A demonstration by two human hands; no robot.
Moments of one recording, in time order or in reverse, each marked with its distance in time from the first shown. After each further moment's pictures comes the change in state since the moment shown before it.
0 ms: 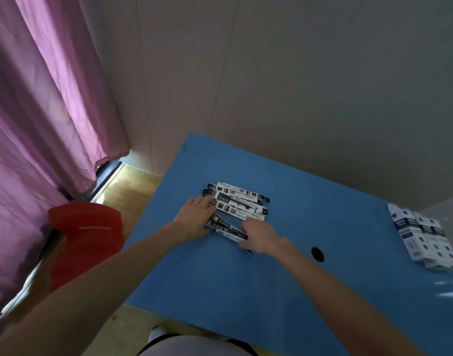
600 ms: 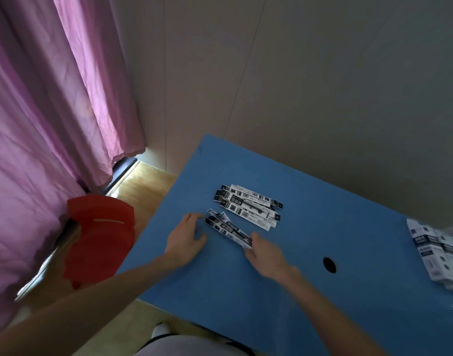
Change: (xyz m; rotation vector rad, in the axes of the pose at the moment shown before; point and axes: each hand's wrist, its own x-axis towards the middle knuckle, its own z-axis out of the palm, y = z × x) left_hand -0.077 0.007 0.028 -0.705 0.231 -0.455; right_hand -0.032 -0.021 0.031 0.262 0.084 0.050
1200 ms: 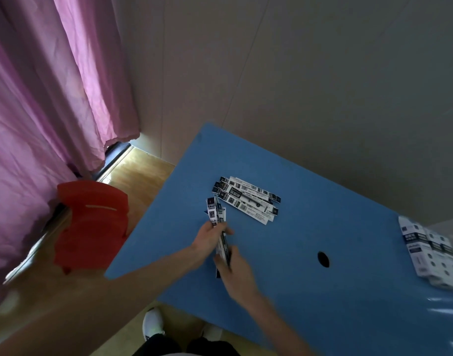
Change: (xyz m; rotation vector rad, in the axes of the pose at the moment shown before) left_hand 0.004 0.057 0.035 -0.858 -0.227 -0.504; right_hand -0.042 -0.077 0.048 0.601 0.087 0.144
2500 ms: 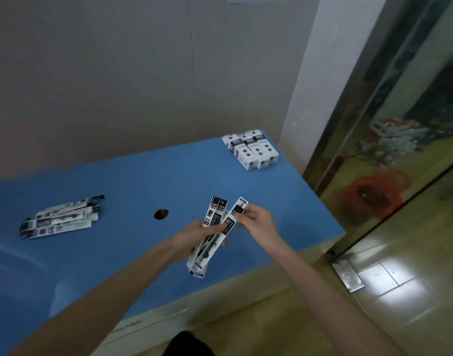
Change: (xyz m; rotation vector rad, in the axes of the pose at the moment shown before) left_hand -0.129 -0.074 0.404 0.587 -0.713 0.009; right_hand -0.234 0.323 -0.287 0.805 0.624 0.096
